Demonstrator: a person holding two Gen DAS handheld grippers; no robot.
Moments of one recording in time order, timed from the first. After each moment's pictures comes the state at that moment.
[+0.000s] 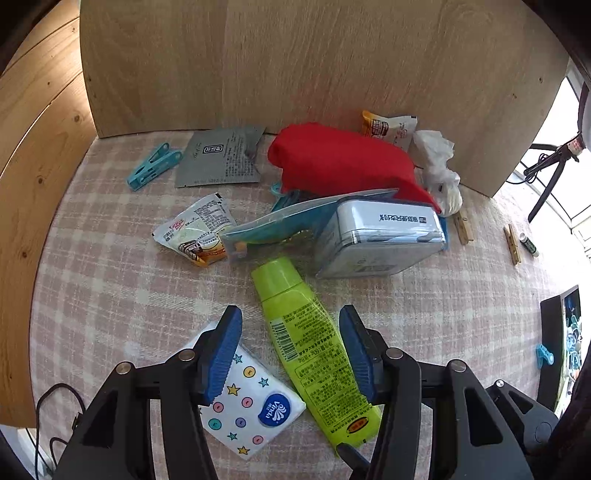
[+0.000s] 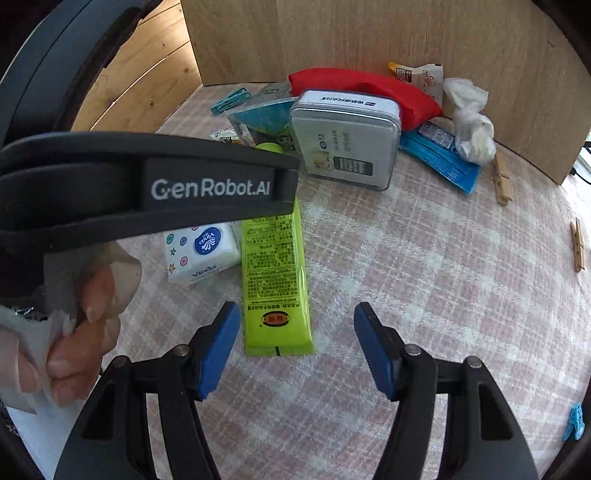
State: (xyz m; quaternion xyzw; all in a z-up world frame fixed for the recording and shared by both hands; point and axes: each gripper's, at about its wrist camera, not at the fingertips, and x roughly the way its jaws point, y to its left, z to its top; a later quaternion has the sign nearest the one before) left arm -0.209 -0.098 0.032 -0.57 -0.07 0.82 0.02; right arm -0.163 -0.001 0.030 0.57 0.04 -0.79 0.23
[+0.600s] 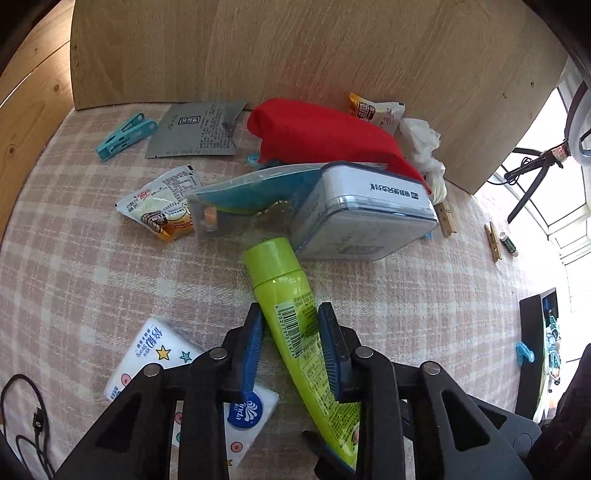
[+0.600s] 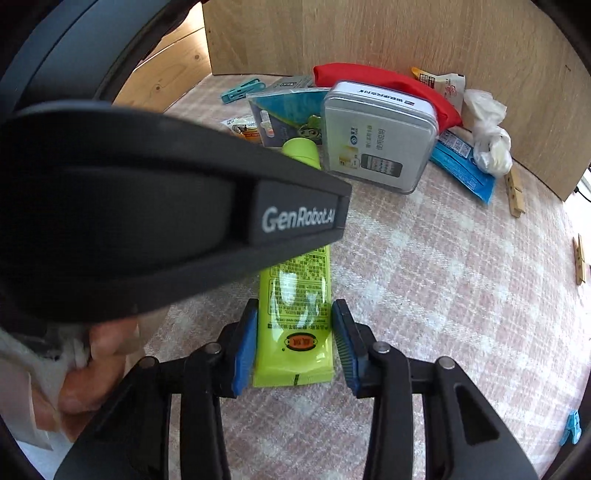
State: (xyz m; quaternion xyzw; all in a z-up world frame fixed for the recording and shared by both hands) left arm -0.198 -0.099 0.014 -0.57 -0.13 0.81 0.06; right arm -0.156 -0.013 0.023 0.55 0.07 -0.80 0.22
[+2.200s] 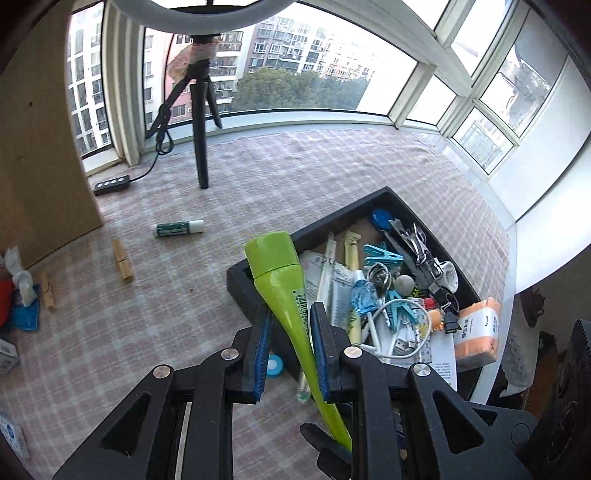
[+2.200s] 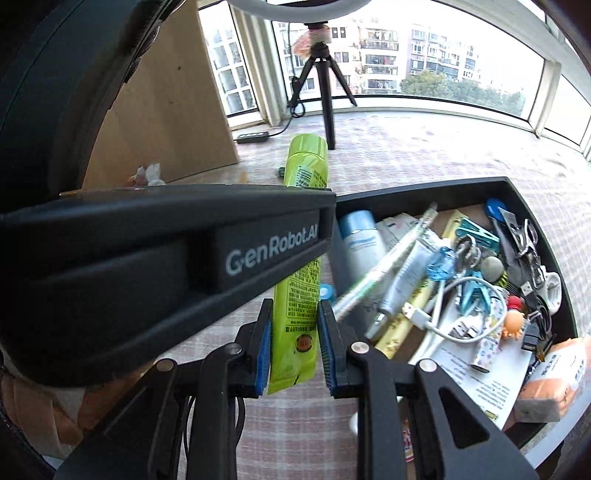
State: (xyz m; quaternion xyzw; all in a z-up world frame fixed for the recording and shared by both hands) left arm -0.127 0.299 0.138 -0.50 0.04 0.79 0.34; right arm -0.040 0.317 0.136 0.49 -0.10 -0.87 -0.04
